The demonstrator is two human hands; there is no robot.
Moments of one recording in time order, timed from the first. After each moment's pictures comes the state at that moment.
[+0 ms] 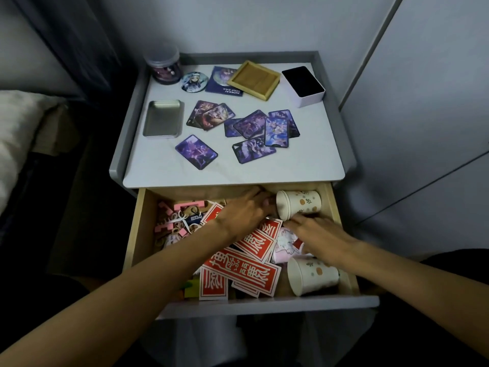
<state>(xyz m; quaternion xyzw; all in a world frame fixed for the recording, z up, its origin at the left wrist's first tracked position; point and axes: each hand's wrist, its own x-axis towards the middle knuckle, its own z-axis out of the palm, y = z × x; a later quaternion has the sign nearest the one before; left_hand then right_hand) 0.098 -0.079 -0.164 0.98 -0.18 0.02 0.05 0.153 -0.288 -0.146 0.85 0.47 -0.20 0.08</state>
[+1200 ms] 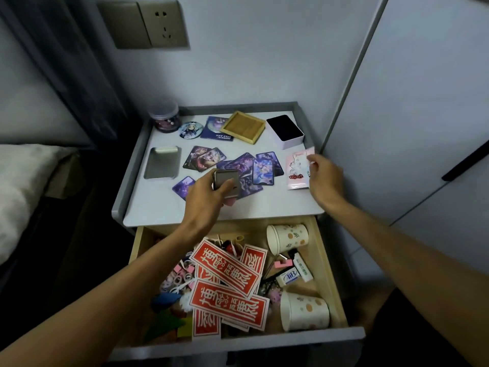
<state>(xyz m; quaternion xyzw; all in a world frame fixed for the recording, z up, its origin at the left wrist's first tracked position) 0.109 -0.054 -0.049 0.79 0.20 0.16 0.56 0.258 -0.251 -0.059 0.93 0.07 0.01 -0.37</state>
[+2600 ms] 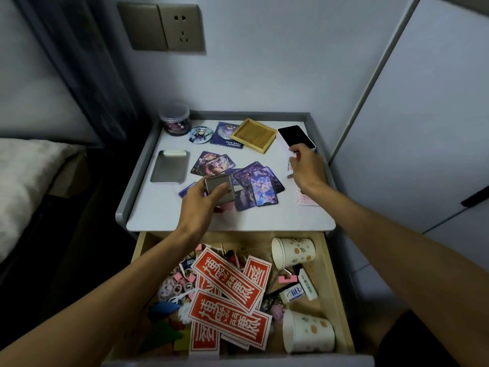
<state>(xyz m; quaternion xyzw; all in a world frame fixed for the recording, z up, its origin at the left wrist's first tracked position) 0.113 -0.024 -0.064 0.68 0.26 0.17 0.66 0.315 -0.182 -0.069 0.91 0.14 -0.01 -0.39</state>
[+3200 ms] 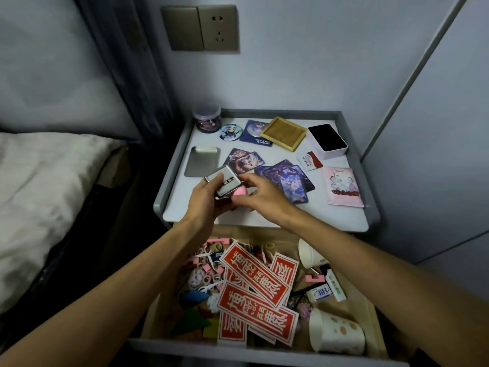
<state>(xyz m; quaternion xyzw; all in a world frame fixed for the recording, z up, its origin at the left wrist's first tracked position) 0.088 0.003 -0.051 0.52 0.32 0.15 0.78 0.181 -0.109 -0.056 0.78 0.31 -0.28 -0.48</state>
